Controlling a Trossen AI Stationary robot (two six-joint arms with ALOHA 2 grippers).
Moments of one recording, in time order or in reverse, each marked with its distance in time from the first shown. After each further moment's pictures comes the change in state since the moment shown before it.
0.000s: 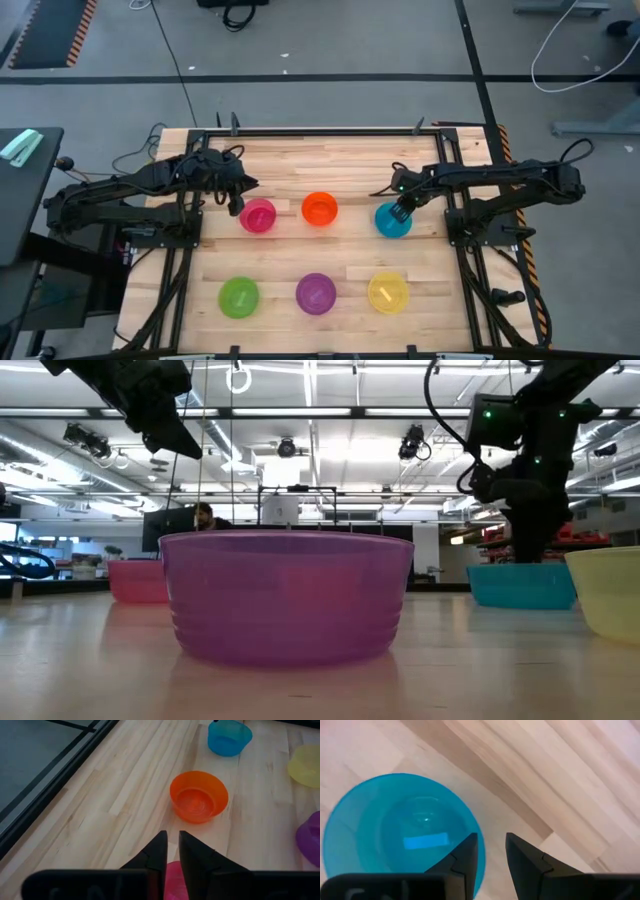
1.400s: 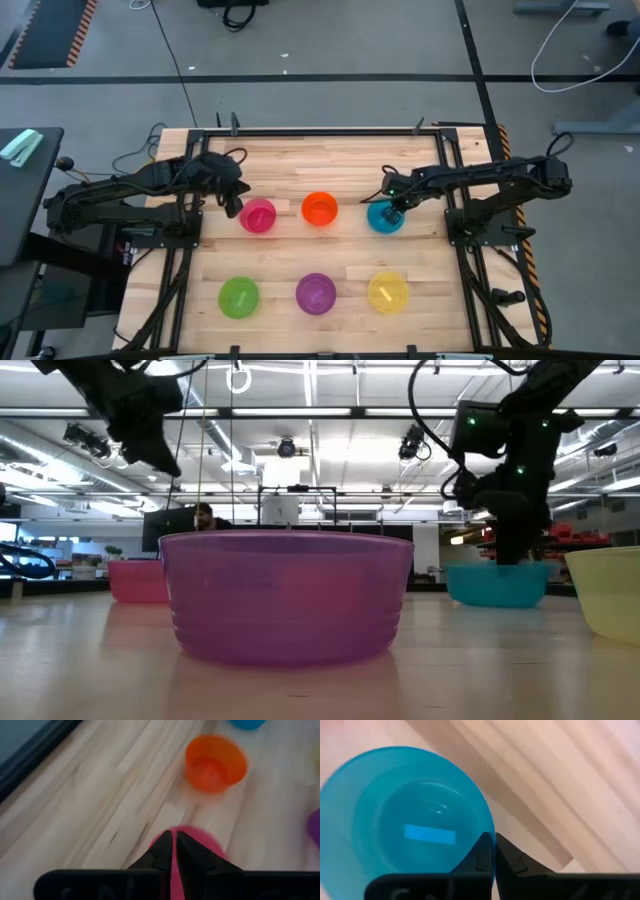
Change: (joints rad) left arm 0.000 0.000 0.000 -0.180 -0.039 -0.131; right arm 0.036 0.126 0.033 0.119 0.029 -0.028
